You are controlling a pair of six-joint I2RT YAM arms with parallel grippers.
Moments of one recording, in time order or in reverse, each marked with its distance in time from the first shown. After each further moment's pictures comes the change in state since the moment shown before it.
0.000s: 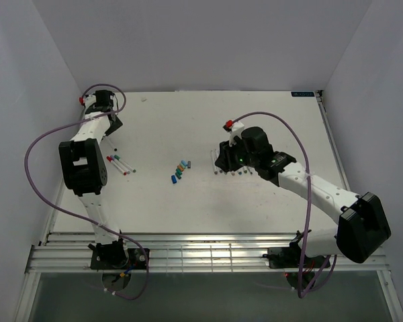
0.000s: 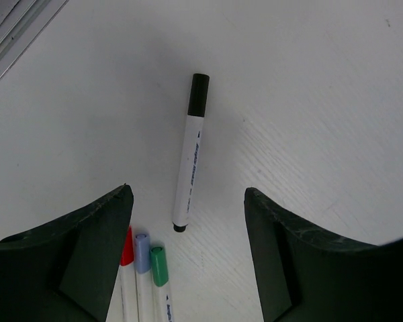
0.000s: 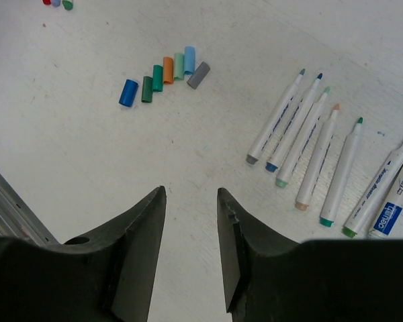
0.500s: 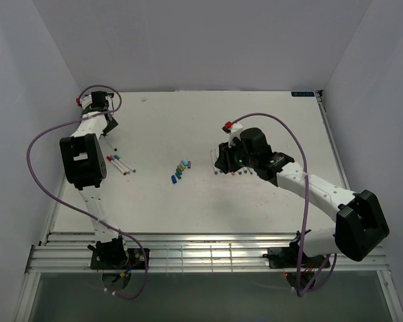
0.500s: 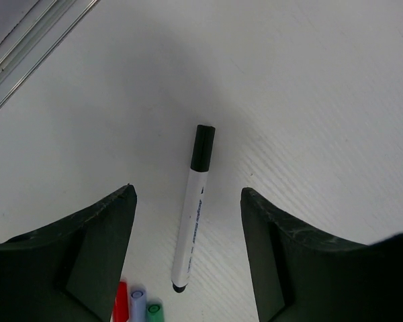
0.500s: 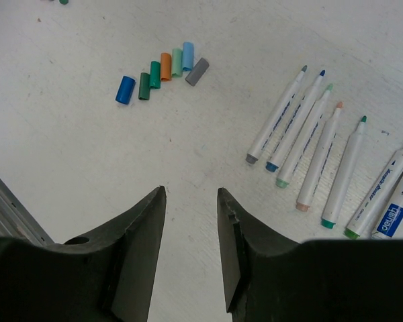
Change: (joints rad) left arm 0.051 0.127 0.076 0.072 0.004 0.039; right arm 0.000 0.019 -0.018 0.014 -0.004 -0.005
